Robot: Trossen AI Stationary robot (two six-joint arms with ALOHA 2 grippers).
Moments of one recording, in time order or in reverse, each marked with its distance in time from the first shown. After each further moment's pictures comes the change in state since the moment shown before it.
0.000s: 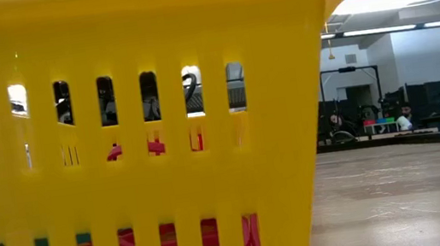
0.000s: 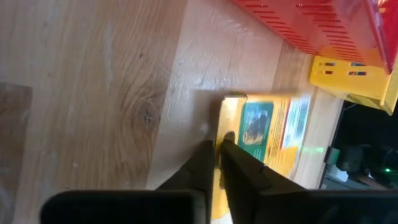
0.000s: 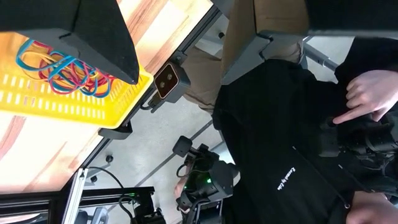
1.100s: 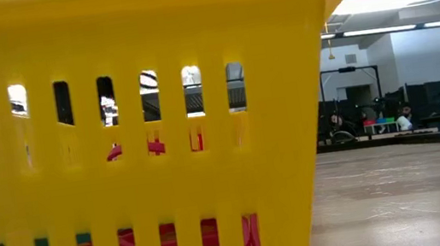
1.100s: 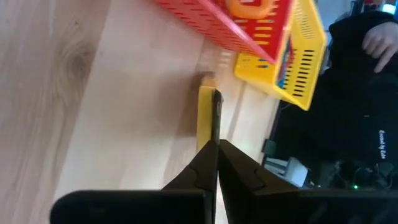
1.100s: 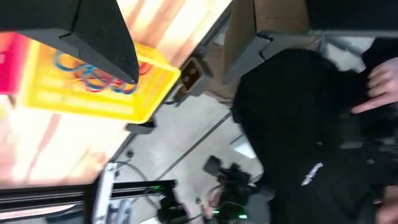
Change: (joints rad) left arm 0.003 -0.285 -0.004 -0.165 0.060 -0.148; right arm -0.032 0.000 0.000 0.002 0.051 0.000
